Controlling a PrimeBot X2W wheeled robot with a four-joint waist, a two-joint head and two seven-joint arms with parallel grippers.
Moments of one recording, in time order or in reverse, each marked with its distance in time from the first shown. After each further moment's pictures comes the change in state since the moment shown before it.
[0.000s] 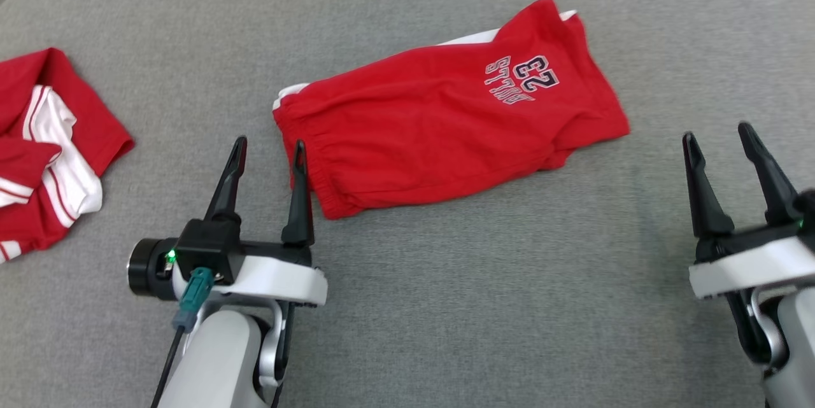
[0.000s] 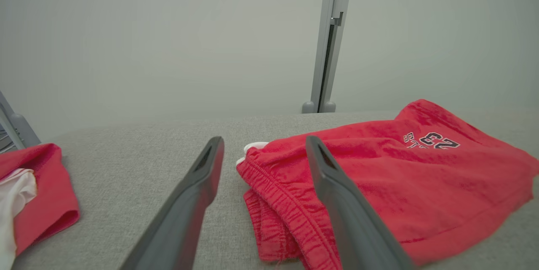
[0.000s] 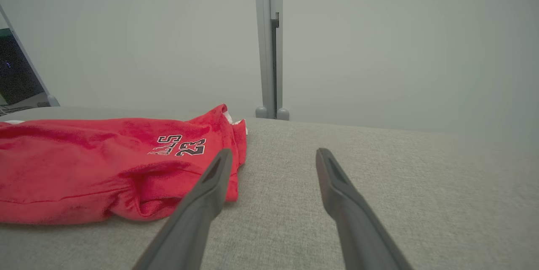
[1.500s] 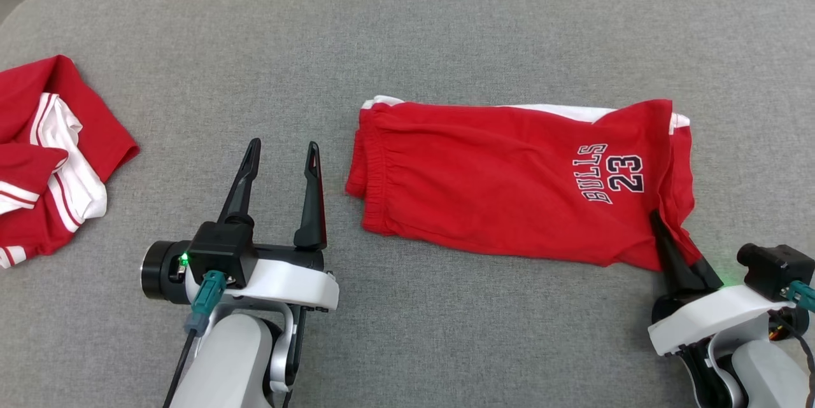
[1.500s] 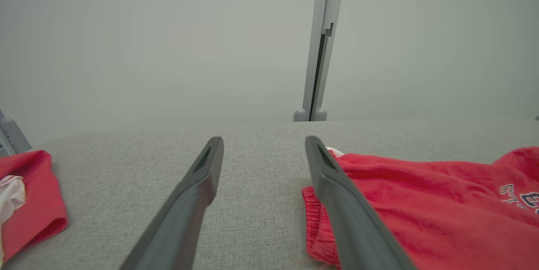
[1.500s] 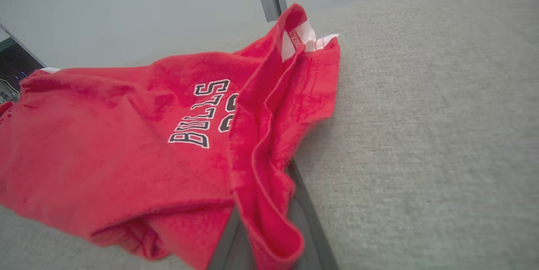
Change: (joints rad) left arm -0.007 -0.001 -0.047 -0.010 -0.033 0.027 0.000; right arm 0.020 0.019 0.171 0.231 0.278 0.001 0.010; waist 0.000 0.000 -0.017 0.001
